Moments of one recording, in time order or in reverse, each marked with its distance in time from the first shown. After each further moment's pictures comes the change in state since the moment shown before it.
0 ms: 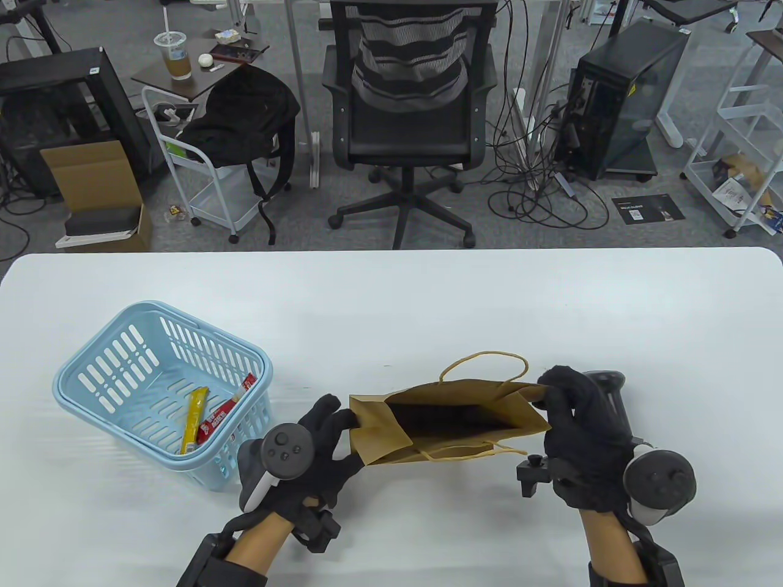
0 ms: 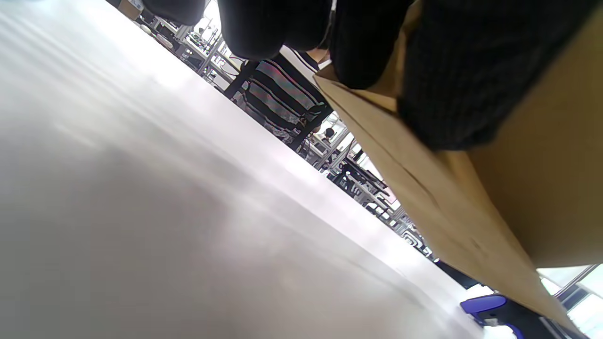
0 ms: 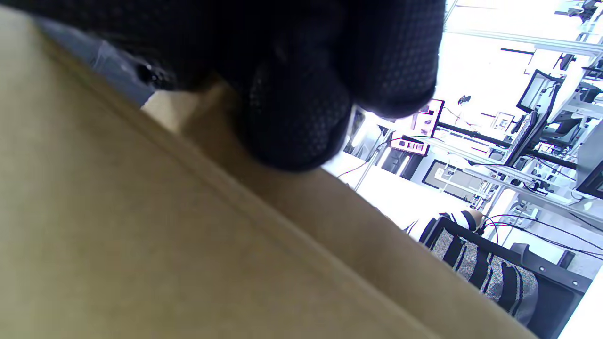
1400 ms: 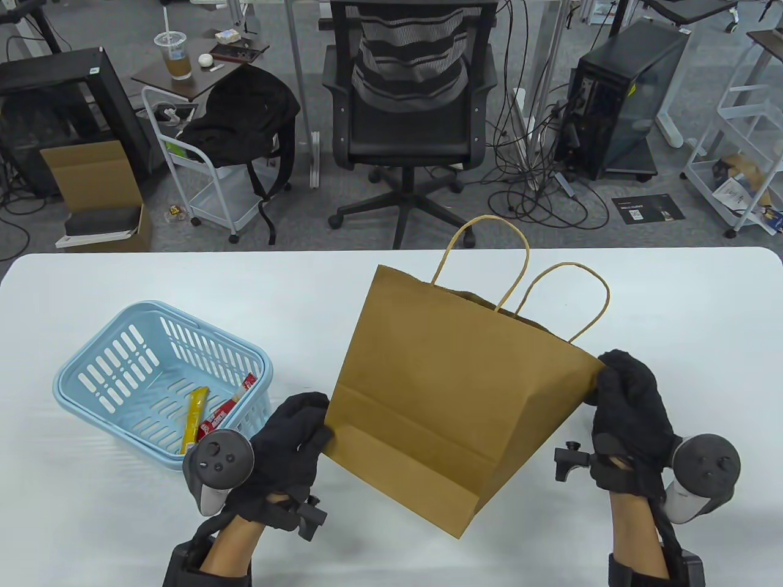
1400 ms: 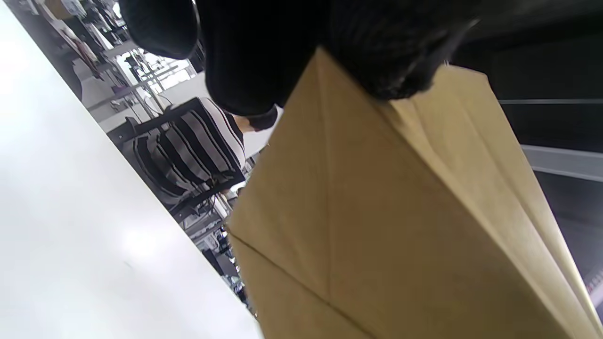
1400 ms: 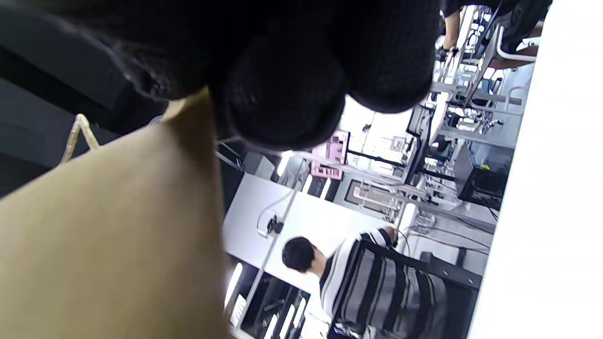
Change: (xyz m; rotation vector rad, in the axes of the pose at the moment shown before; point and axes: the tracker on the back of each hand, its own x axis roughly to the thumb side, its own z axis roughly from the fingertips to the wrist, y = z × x) left_hand 0.002 0.062 0.018 0.258 -0.234 0.362; right_hand -0.039 -0.034 -0.011 -0.099 0.296 -0.002
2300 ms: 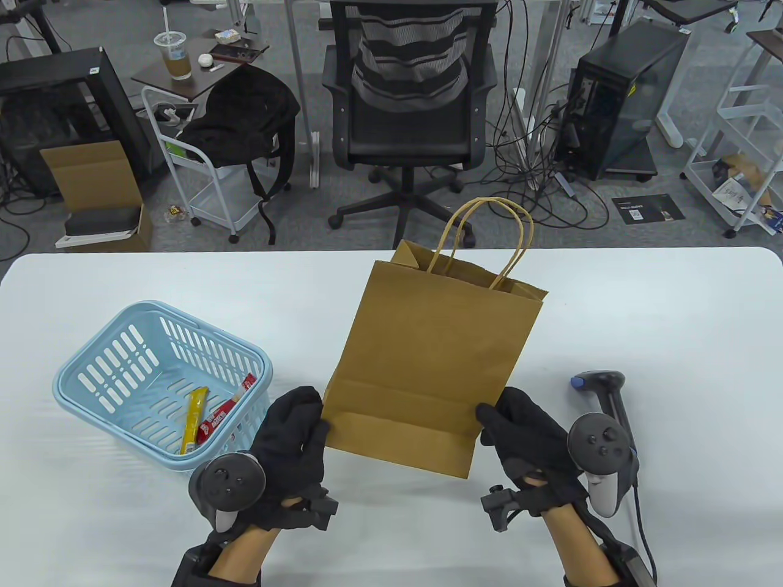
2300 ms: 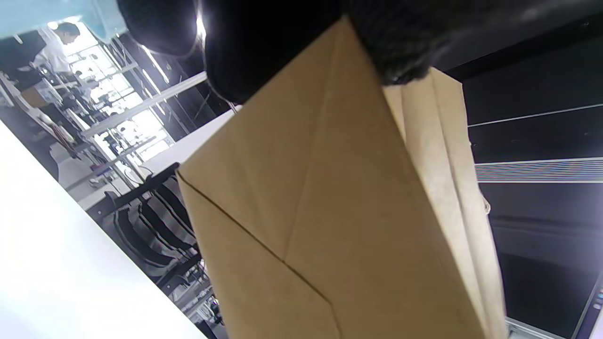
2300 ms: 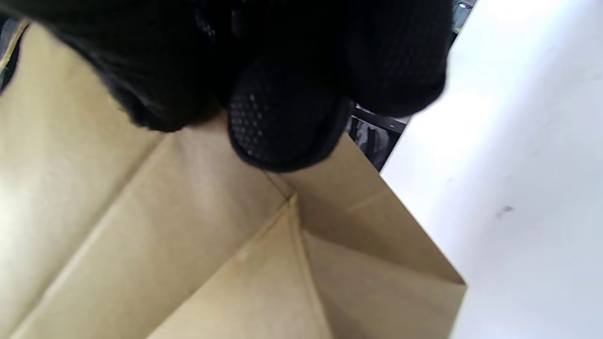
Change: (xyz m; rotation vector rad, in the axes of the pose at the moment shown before) left_hand 0.011 -0.008 0.010 0.185 -0.088 -0.174; right_hand 0.010 0.086 0.047 0.459 0.088 0.082
